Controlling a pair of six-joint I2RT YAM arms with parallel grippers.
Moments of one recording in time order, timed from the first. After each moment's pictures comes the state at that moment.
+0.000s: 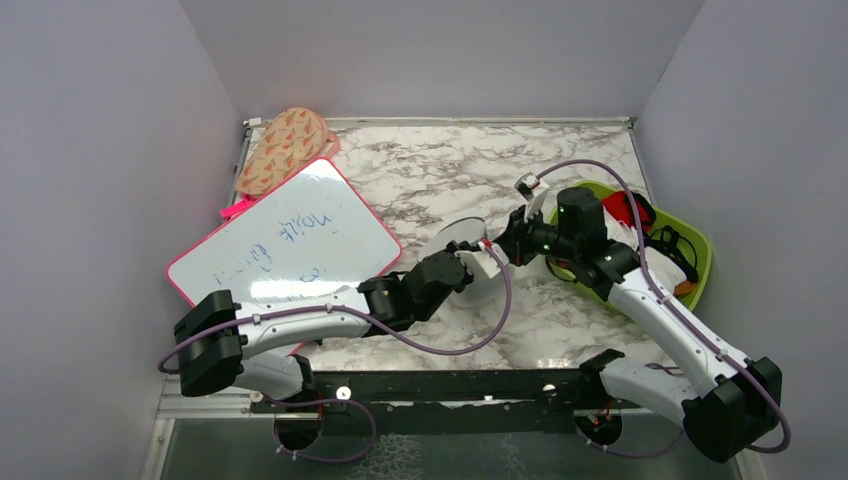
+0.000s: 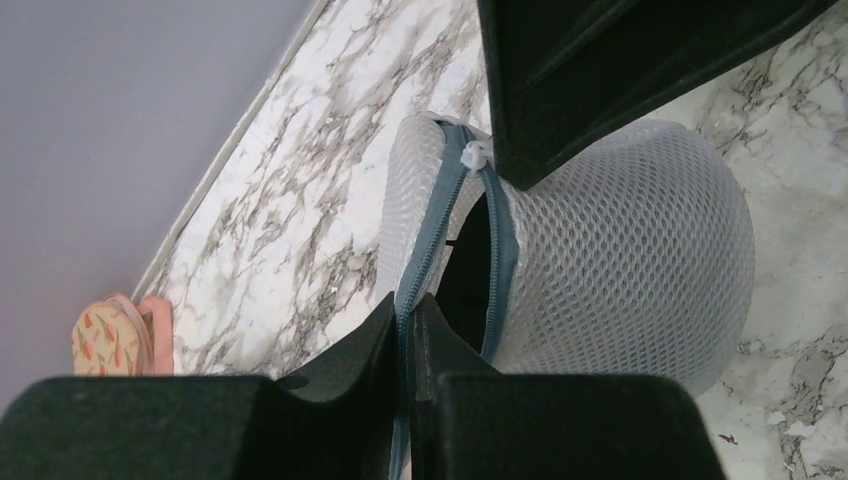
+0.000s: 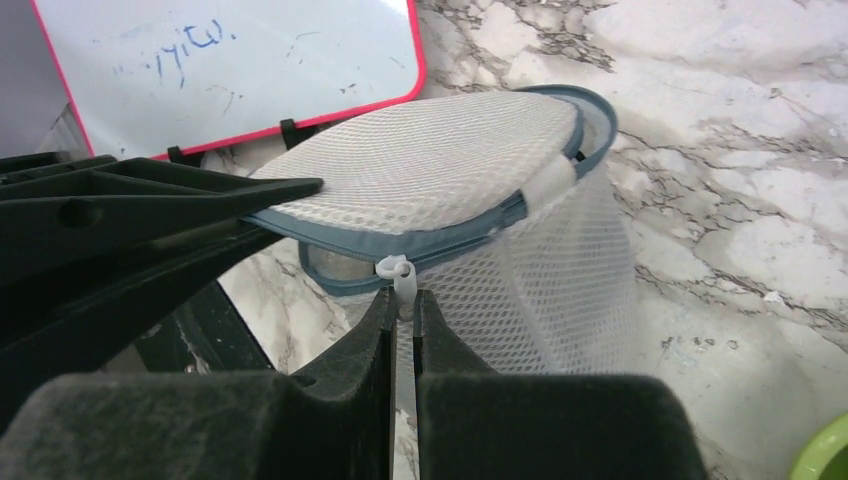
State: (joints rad) left arm -1.21 1.34 0.89 0.06 -0.57 0.35; right arm 0.46 1.04 0.82 -0.28 -0.48 0.17
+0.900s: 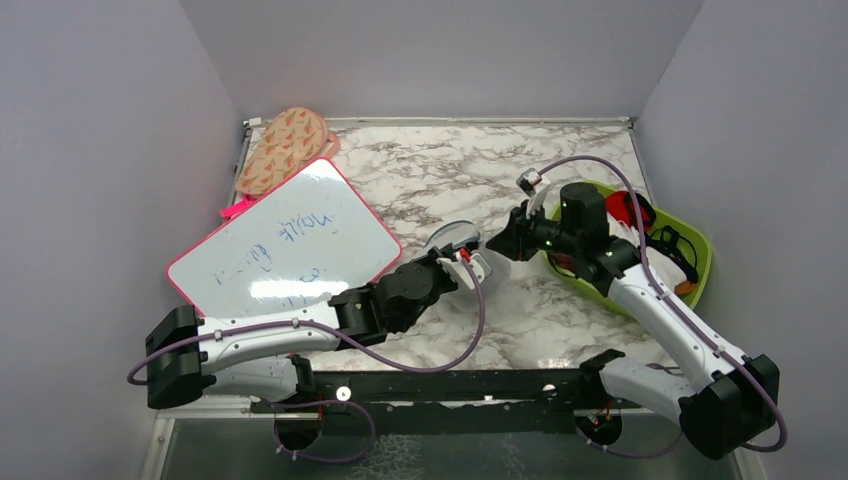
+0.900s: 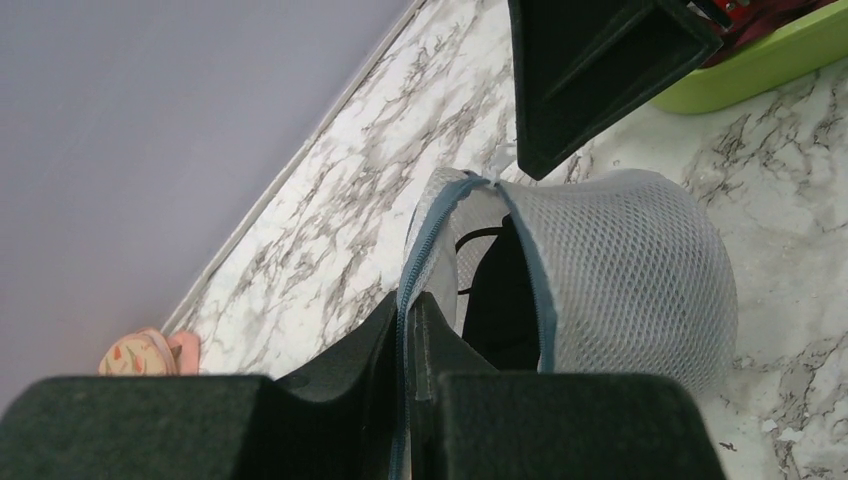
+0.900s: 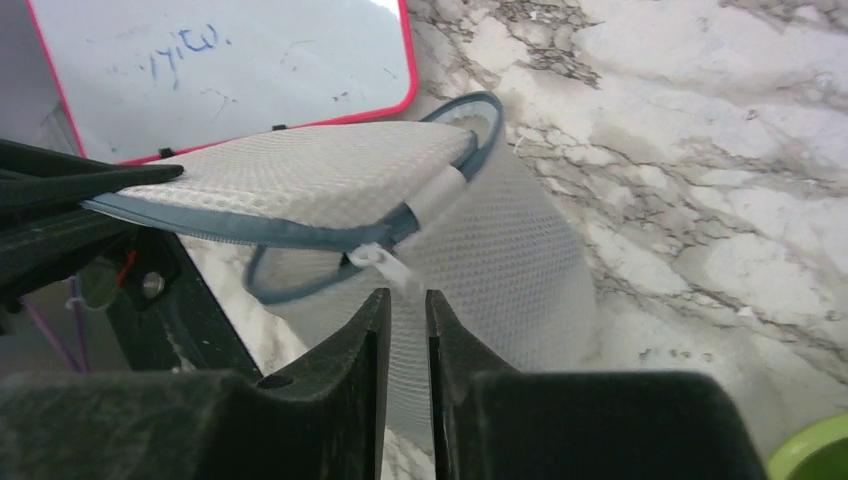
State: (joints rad) left arm -1.25 1.15 0.78 0.18 -0.58 0.43; right arm 0.42 1.05 0.83 -0.27 -0.51 0.15
